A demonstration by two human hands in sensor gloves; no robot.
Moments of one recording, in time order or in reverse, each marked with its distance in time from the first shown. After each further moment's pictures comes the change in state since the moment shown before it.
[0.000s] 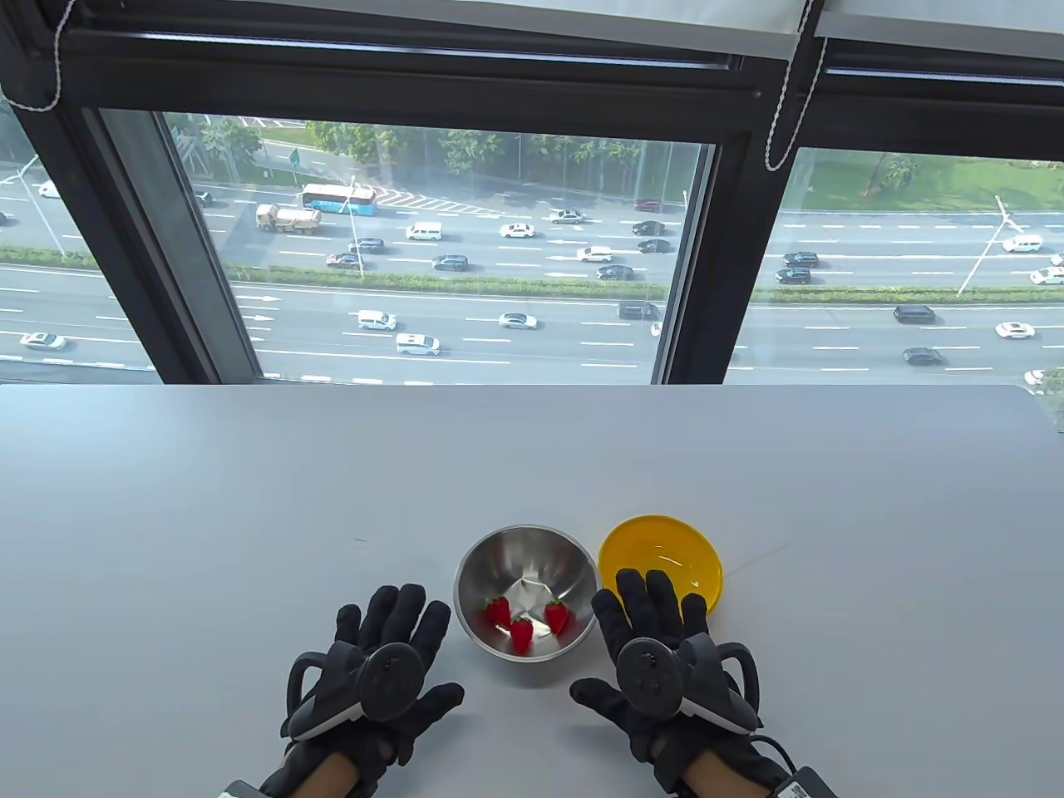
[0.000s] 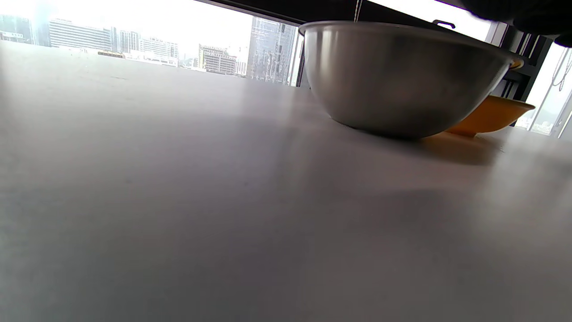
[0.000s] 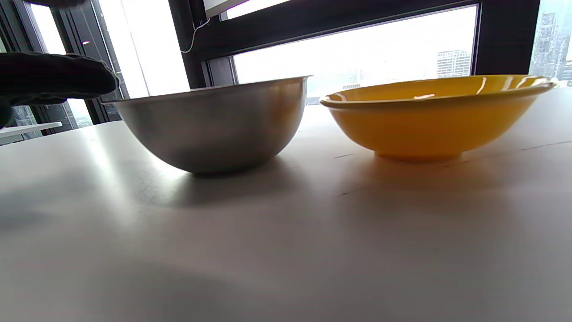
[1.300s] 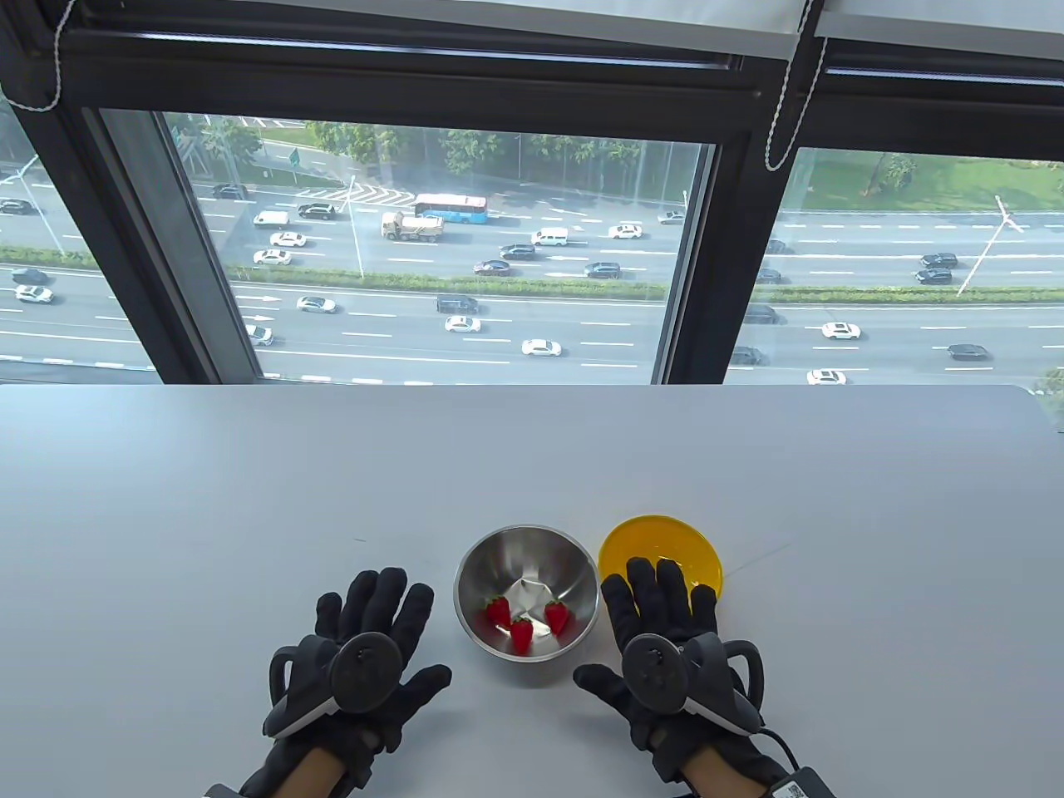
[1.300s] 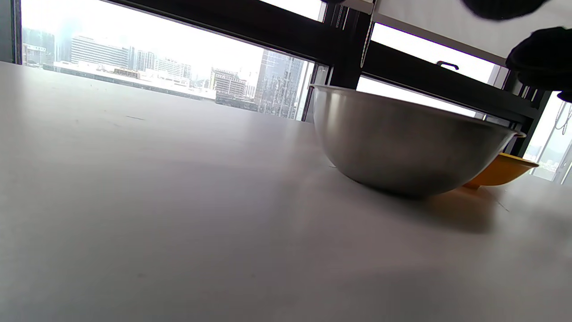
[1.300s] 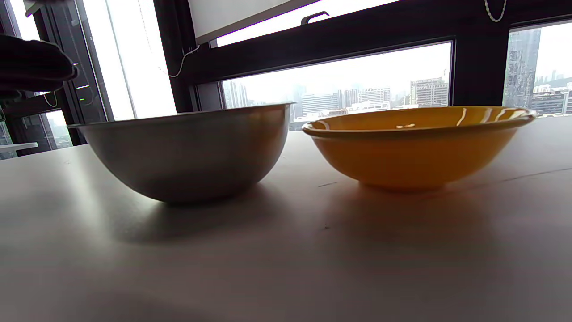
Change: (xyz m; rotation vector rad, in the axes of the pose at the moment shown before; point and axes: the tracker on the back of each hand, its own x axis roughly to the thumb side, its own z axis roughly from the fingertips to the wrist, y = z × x) left_hand -0.013 0.018 0.006 0.094 0.025 0.056; right_hand -0.001 -0.004 -0.001 -0.083 0.031 0.024
